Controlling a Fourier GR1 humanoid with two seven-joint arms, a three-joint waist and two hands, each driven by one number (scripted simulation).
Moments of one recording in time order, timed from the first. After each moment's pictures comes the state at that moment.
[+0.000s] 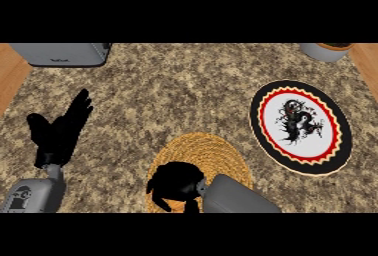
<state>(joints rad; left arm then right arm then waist) -0.17 0.27 0.02 -1.42 0.10 0.05 0.17 -0.61 0.00 0.97 -1.00 0.73 0.23 -0.26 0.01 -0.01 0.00</state>
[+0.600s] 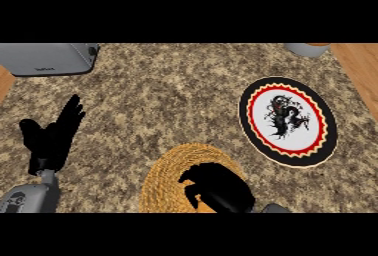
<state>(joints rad) -0.13 0.27 0.05 -1.40 0.09 0.06 0.16 -0.26 -0.26 0.84 -1.51 0.80 -0.06 -0.07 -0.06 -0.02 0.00</state>
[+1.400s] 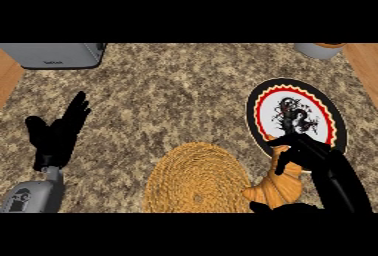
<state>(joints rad) -0.15 0.25 0.04 -1.41 0.08 0.05 0.16 0.04 -0.49 0.37 -1.99 0.59 -0.24 0.04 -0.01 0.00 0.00</state>
